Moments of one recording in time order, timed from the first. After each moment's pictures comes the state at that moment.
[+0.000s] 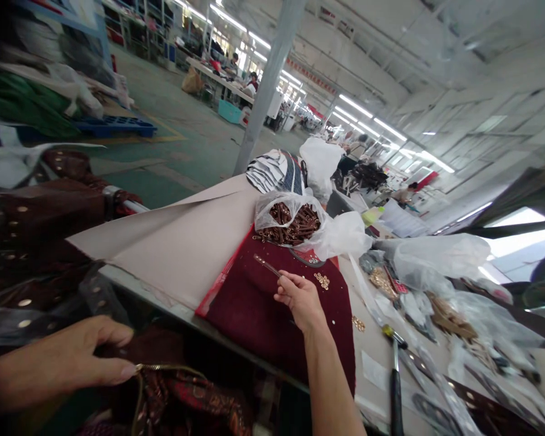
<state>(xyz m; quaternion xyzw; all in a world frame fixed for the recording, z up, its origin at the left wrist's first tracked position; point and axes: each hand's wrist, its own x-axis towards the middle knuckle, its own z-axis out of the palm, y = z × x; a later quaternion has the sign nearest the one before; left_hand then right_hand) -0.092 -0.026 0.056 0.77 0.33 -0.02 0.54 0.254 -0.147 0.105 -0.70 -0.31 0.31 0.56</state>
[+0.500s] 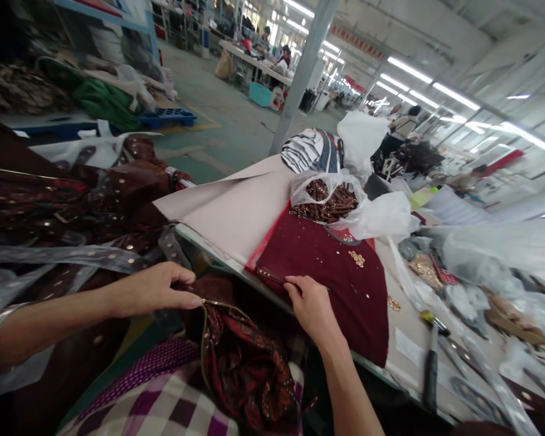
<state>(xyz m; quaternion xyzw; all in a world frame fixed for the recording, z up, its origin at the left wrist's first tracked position) -0.112 -0.044 0.072 0.79 0.32 0.01 0.53 0.184 -0.195 0.079 -0.78 -0.55 0.13 0.27</state>
